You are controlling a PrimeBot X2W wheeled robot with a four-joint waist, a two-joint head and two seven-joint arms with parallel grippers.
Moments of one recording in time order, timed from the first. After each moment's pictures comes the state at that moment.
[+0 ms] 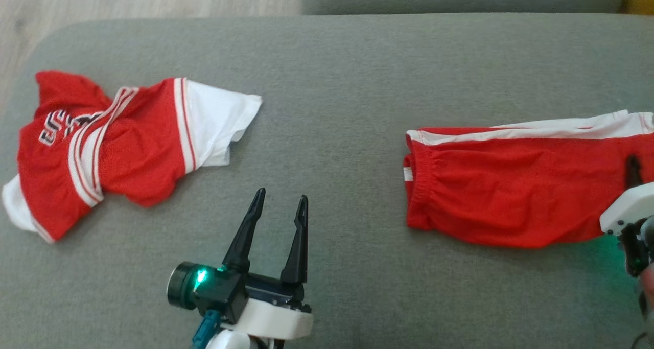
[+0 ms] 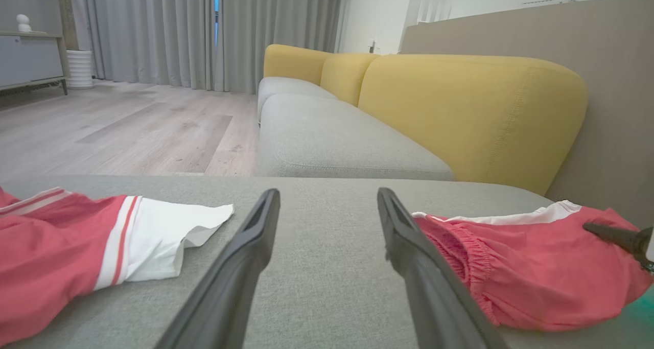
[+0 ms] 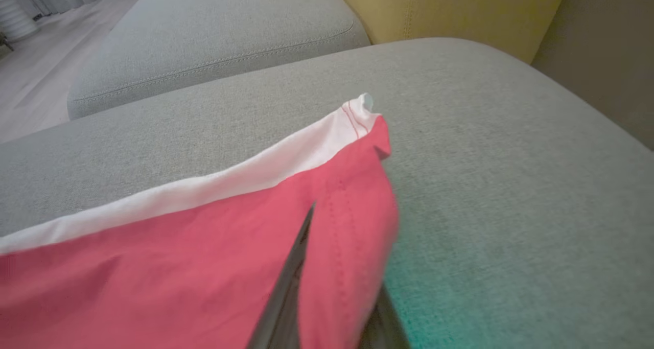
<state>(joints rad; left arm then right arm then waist) -0.07 0.05 -0.50 0.09 -0.25 0.12 -0.26 -0.58 -0.37 0.02 1.15 0.42 0.13 -0.19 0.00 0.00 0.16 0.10</state>
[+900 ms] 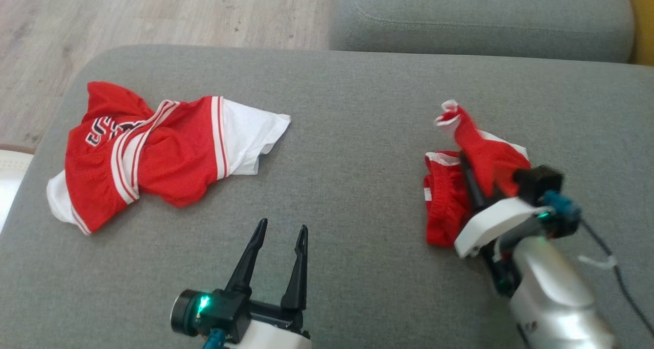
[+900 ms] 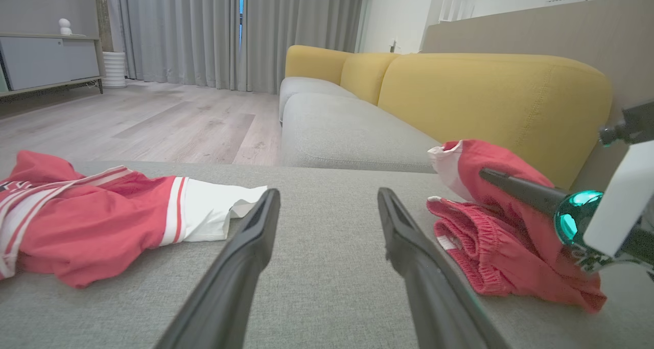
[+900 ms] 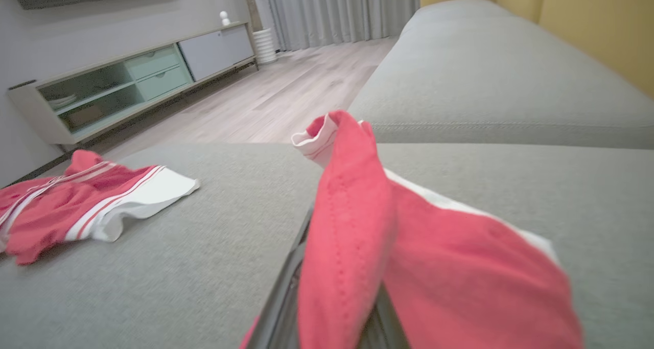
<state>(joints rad) -0.01 0.05 -0.50 0.15 -0.25 0.10 -0.26 -0.44 -0.11 0.31 0.79 0.34 0.13 -0.25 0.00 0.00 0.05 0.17</state>
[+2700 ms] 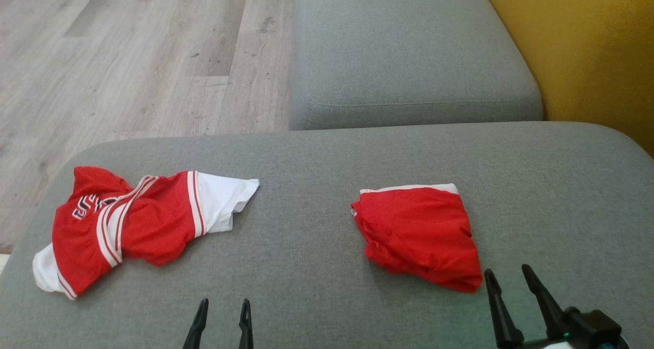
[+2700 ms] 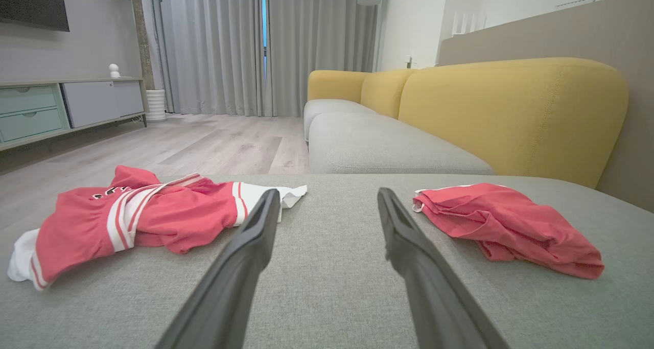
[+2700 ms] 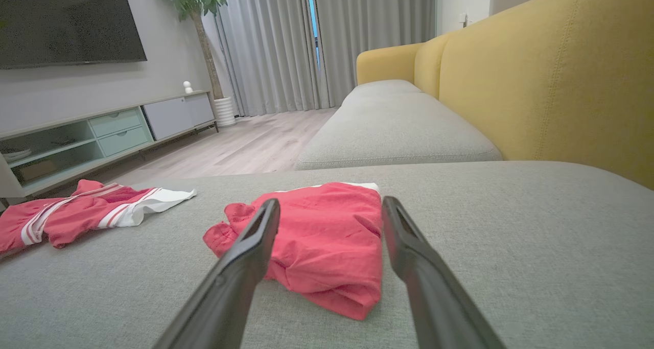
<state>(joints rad) 0.31 0.06 -0.29 0.06 -0.14 0.11 -0.26 0.22 -0.12 0.14 0.20 0.23 0.13 -0.25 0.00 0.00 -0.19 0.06</state>
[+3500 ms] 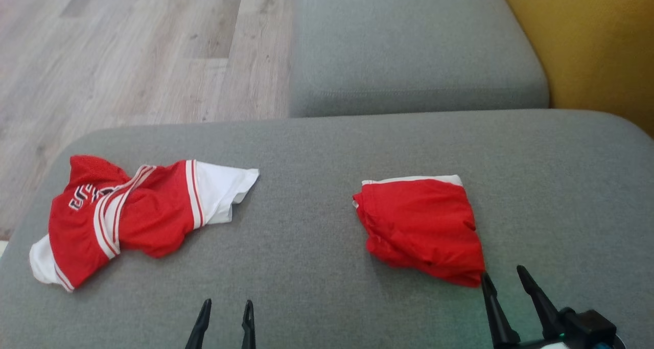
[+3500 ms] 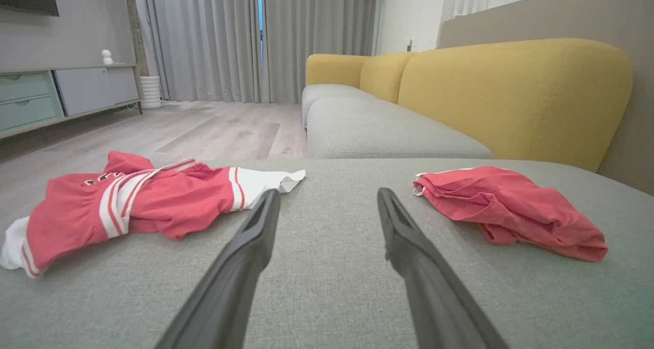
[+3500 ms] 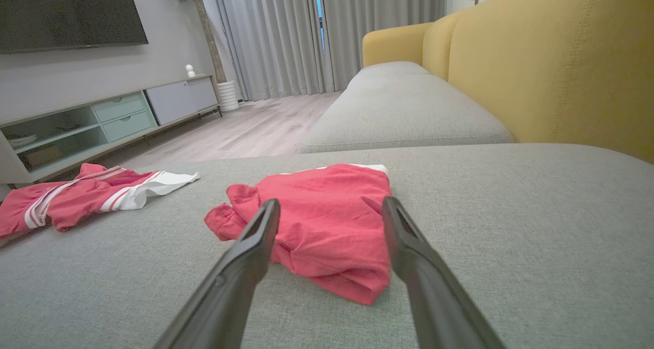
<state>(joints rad) 0.30 0.06 -0.30 0.07 -0.13 0.10 -0.26 0.22 -0.13 0.15 0.21 0.23 0.13 -0.25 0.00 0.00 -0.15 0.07</state>
